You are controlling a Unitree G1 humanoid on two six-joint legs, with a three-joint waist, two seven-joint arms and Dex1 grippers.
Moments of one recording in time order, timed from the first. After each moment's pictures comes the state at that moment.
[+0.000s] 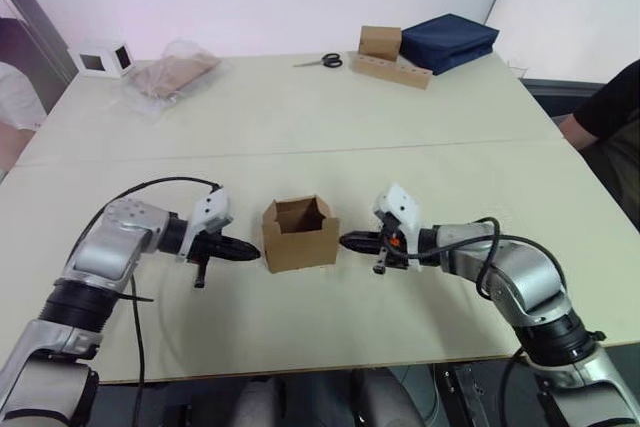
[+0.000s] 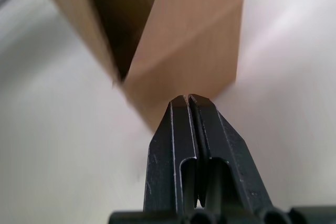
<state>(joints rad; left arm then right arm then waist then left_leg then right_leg) -0.50 0.80 -0.17 0.18 -0.26 0.37 -1.43 -0.42 -0.61 0.21 -0.31 0.45 0.82 0.79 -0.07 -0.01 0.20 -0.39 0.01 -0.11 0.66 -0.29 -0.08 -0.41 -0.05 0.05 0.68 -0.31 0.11</state>
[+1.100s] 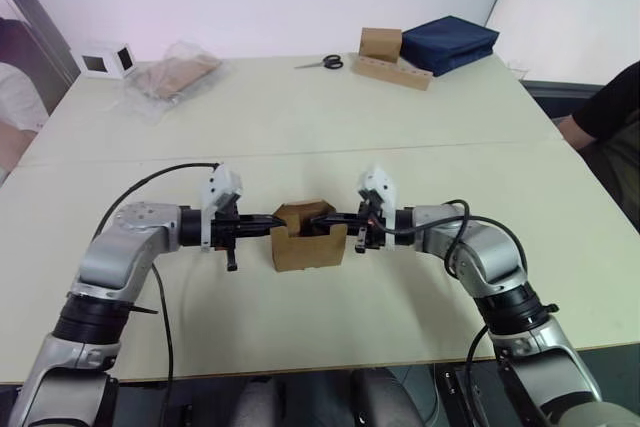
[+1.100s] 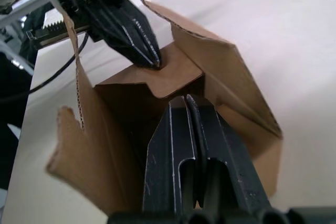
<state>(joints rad) -0.45 0.65 -0.06 -0.04 -0.44 0.53 -1.16 -0.57 -0.43 0.23 -0.04 0.44 0.65 0.93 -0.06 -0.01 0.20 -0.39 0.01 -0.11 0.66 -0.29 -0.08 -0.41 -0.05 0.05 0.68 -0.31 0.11</state>
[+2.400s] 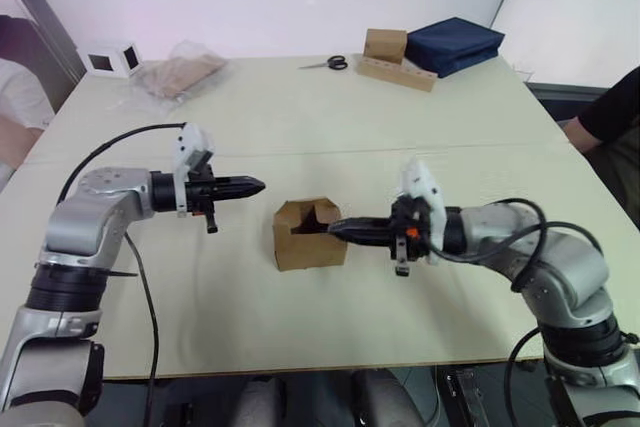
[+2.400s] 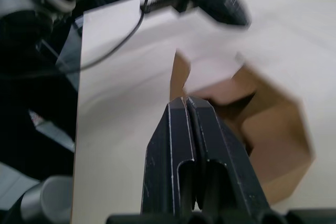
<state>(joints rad) -0.61 0.73 0.01 0.08 -0.50 0.57 -1.18 -0.47 -0.62 0.12 -0.51 0.66 0.87 0.86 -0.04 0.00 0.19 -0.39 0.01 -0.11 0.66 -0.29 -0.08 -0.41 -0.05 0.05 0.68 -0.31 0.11</state>
